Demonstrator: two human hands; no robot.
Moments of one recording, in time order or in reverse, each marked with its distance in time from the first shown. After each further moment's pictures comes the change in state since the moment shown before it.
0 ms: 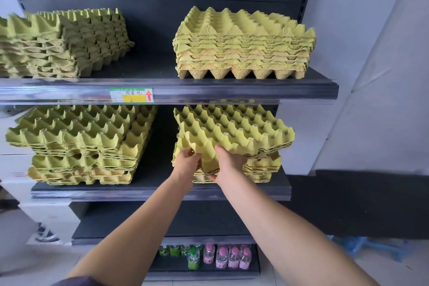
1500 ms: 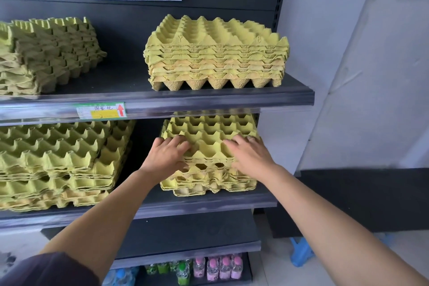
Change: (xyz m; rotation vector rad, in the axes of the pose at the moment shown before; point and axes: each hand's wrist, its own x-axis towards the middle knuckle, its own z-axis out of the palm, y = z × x) left_hand 0.051 0.035 -0.014 1.692 -0.080 0.901; right_hand 0.045 -0.079 -0.081 -1.928 -0.081 -1.233
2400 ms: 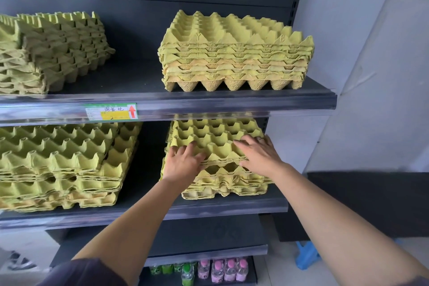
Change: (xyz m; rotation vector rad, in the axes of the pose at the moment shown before) left_hand 0.007 0.013 0.035 0.018 -0.032 -0.103; right_hand 0.037 0.016 0.027 0.059 -0.095 0.021
